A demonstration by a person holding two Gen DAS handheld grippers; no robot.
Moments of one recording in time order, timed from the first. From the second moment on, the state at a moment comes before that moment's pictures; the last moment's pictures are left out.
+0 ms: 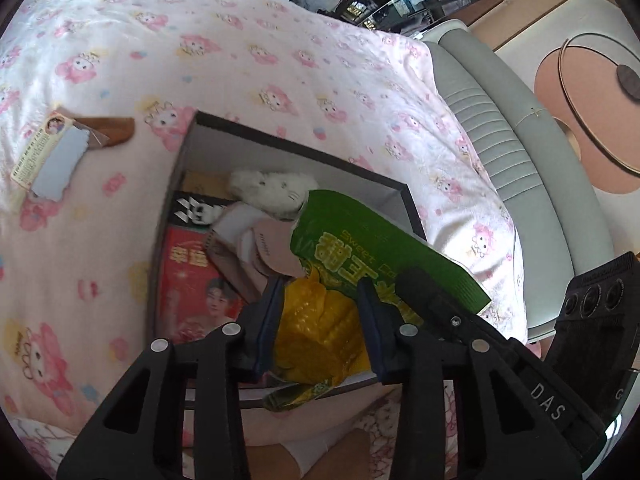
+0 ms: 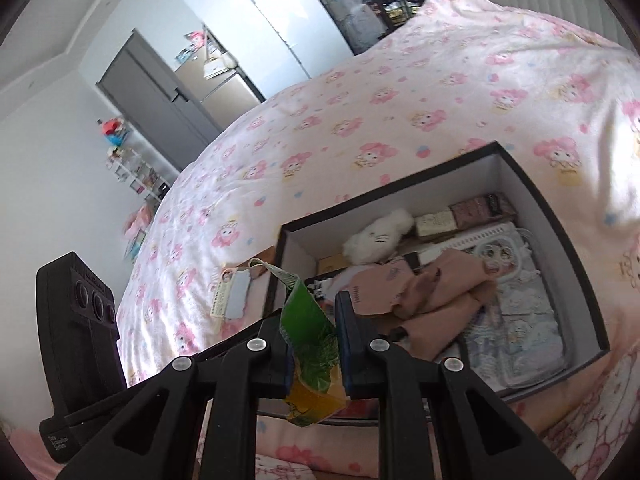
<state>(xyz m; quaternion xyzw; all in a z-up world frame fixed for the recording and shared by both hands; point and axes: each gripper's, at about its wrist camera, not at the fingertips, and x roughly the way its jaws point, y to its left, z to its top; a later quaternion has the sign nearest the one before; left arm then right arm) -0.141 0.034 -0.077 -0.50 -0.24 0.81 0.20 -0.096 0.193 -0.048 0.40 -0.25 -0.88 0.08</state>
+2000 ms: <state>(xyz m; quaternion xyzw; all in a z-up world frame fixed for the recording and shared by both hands) -0.134 0.107 -0.084 -0.58 -0.17 0.79 0.14 -0.097 0.310 -0.058 0.44 -0.17 -0.88 0.01</state>
